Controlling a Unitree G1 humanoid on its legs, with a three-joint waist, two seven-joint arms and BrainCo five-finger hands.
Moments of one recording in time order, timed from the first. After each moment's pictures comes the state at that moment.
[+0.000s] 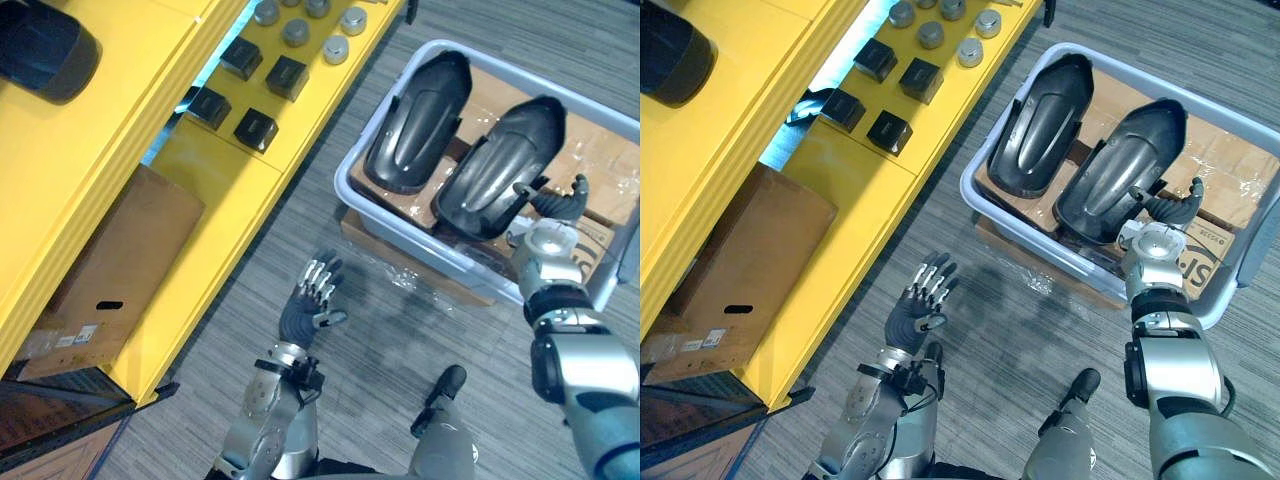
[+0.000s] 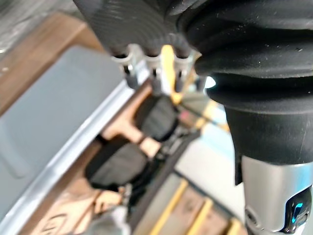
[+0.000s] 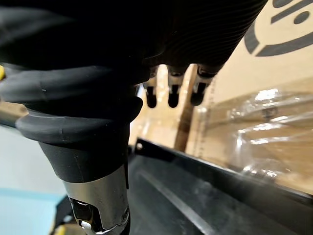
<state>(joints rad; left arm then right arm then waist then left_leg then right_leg) 0.09 0.11 -0.52 -0.07 -0.49 -0.25 0.00 -0.92 -0.54 -0.05 1.13 0.35 -0.02 -0.50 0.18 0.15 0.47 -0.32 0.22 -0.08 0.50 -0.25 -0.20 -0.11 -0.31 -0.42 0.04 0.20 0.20</state>
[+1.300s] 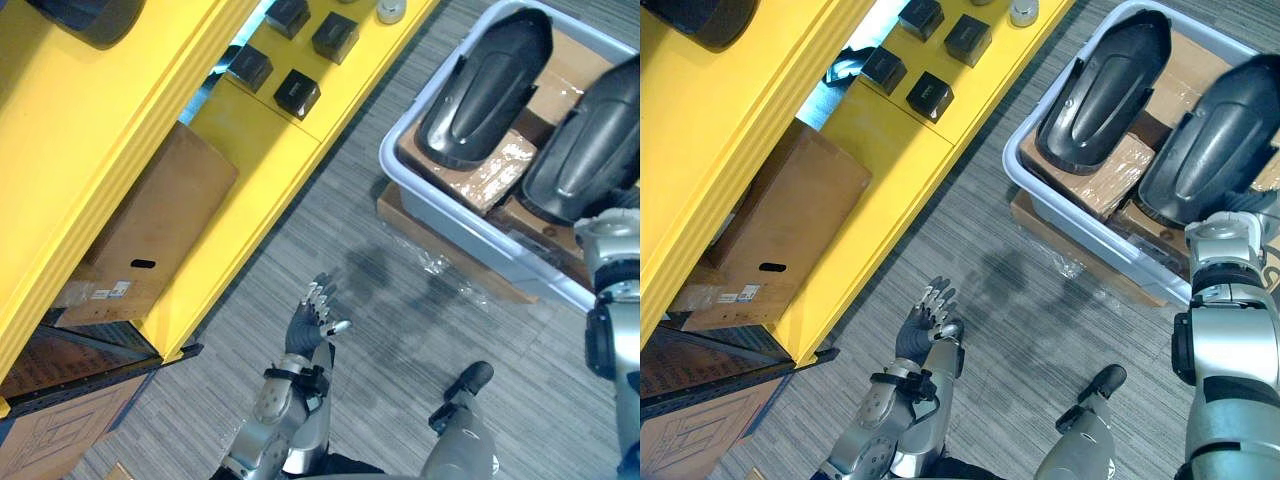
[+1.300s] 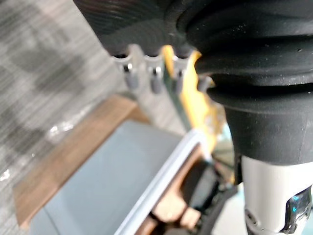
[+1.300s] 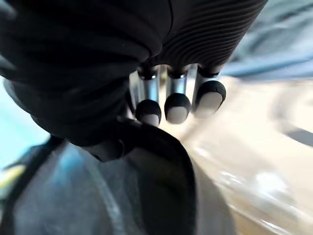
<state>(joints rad) 0.09 0.14 -0.49 0.03 -0.51 -0.29 0.14 -1.06 -0.76 0.19 1.20 -0.06 0.12 -0.54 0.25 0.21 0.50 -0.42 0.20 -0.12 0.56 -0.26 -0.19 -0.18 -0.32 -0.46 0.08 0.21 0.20</state>
